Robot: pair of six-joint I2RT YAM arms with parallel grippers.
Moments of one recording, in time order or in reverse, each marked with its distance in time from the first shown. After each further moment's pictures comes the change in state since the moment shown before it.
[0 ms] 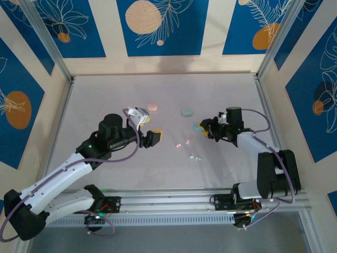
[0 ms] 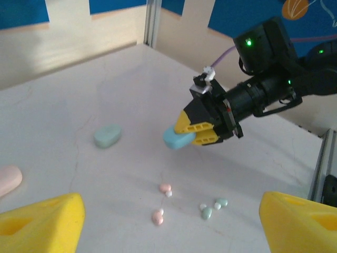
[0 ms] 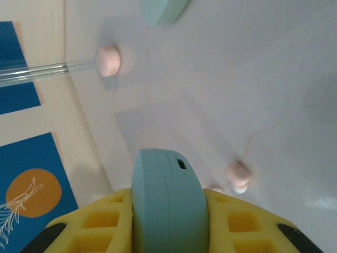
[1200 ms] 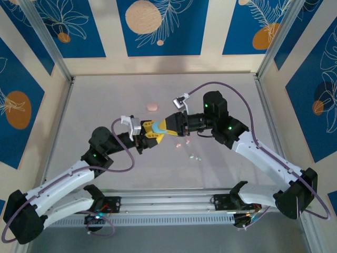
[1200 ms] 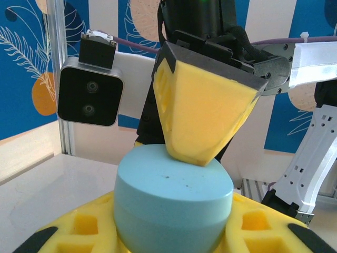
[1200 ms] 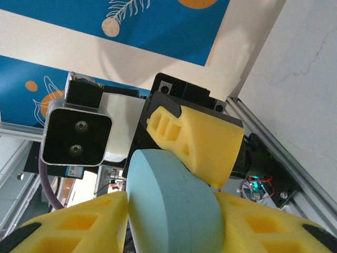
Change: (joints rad) left arm 0.000 -0.049 -0.247 0.712 0.351 -0.060; right arm 0.556 -0.216 0.416 -0.056 -0.277 0.041
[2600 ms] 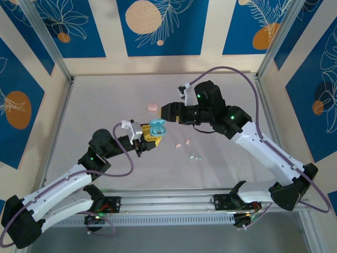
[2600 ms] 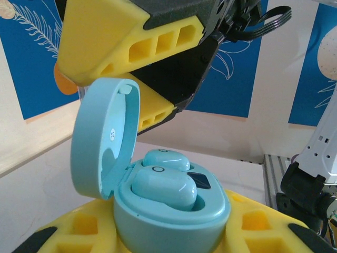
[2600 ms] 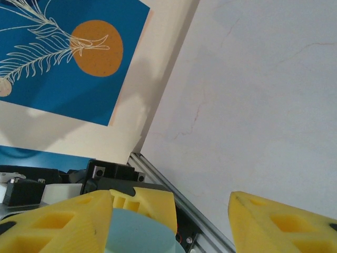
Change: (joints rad) left arm 0.000 -0.066 -0.036 -0.142 -0.068 0.116; right arm 0.074 0.099 0.336 -0.502 0.526 -0.299
